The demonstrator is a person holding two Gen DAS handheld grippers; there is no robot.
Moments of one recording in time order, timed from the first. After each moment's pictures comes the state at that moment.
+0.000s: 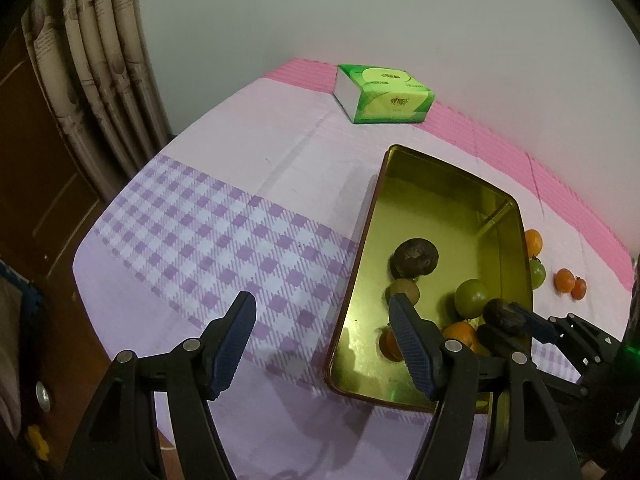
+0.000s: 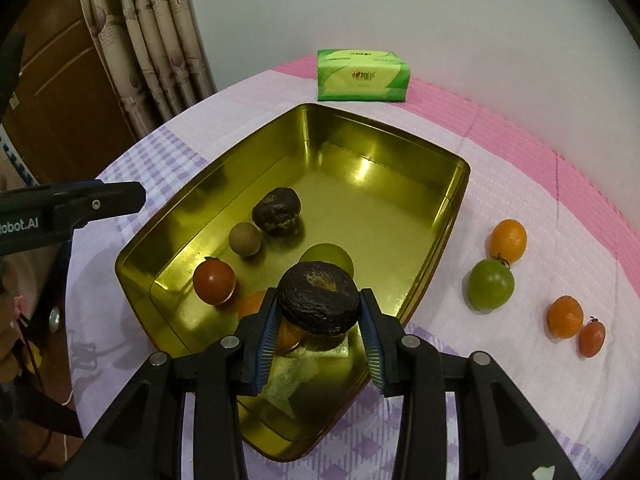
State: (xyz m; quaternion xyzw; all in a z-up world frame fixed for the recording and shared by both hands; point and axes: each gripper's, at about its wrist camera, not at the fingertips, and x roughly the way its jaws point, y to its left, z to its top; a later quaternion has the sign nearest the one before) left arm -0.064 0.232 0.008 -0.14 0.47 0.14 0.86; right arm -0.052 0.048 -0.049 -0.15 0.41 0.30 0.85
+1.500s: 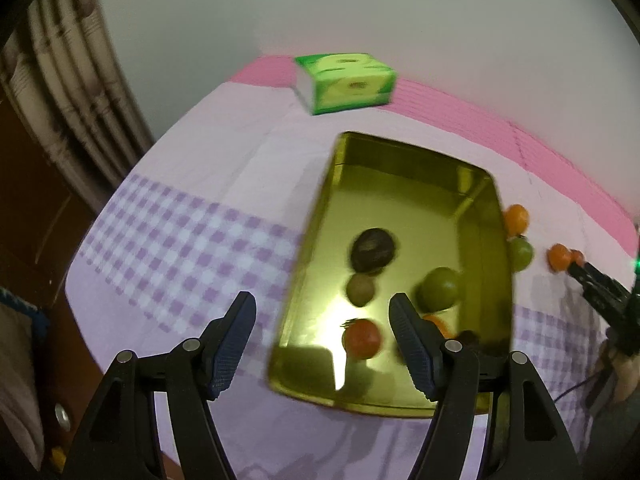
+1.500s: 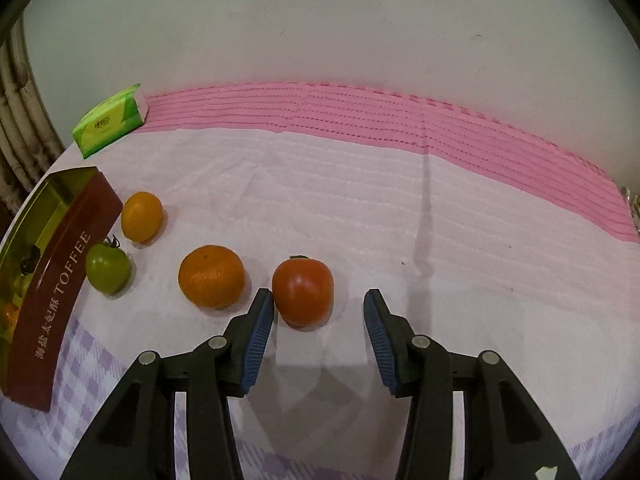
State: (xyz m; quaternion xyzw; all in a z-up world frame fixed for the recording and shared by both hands) left arm -0.035 0.185 0.013 -0.09 0.50 0.11 0.86; right arm 0.040 -0.167 -0.068 -0.06 0.40 0.09 0.91
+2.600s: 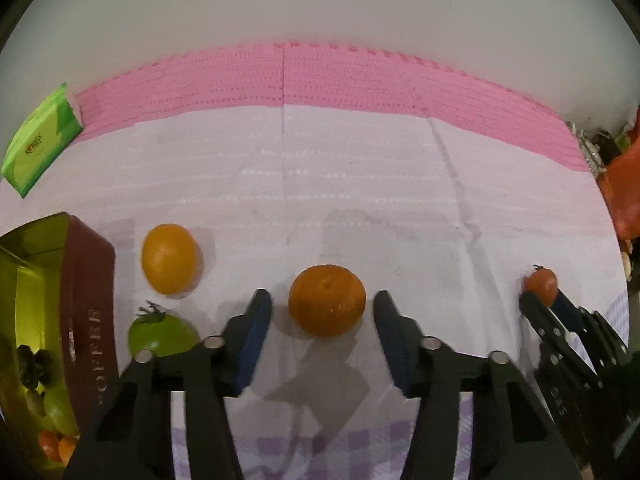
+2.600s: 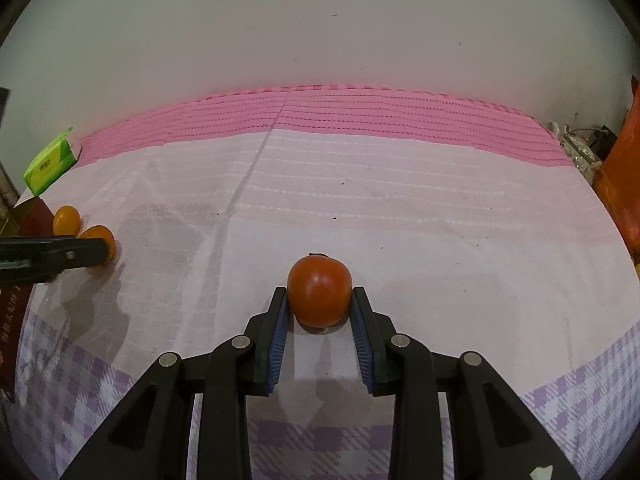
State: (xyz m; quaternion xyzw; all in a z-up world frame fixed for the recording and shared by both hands) left arm 0.118 -0.073 -0.054 -0.01 0.54 -0.09 0.83; right arm -0.002 -0.271 -0.076 0.00 0.38 -0.02 0.93
